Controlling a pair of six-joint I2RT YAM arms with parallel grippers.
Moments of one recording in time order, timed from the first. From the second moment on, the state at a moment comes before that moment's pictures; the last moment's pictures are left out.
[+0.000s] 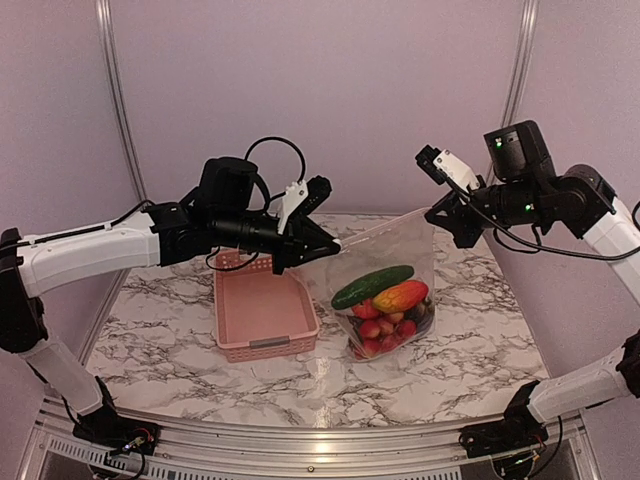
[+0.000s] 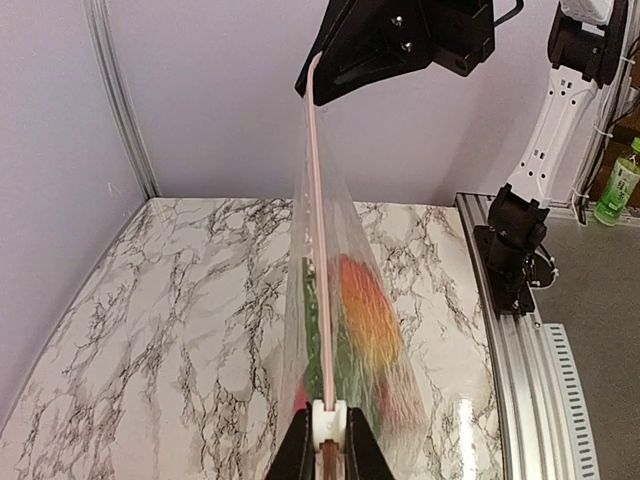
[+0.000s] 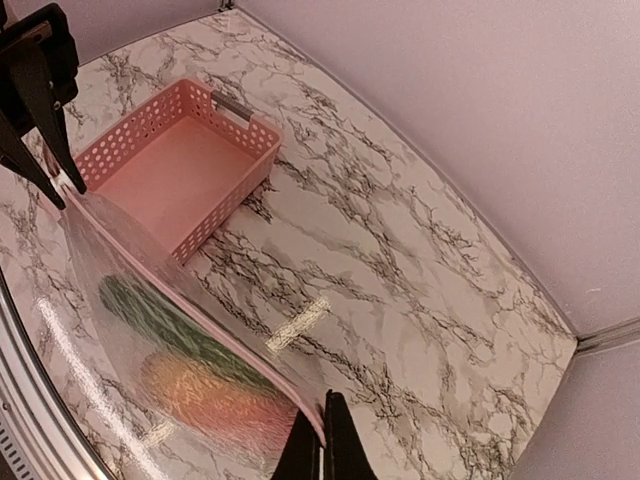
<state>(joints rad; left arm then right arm) -0.88 1.59 1.37 -0.13 0.51 0.23 0.69 1.20 1.55 -0.98 0.03 -0.24</state>
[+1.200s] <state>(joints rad) -0.81 1.39 1.11 -0.15 0.49 0.22 0.69 1.23 1.55 -0.96 0.11 -0.24</state>
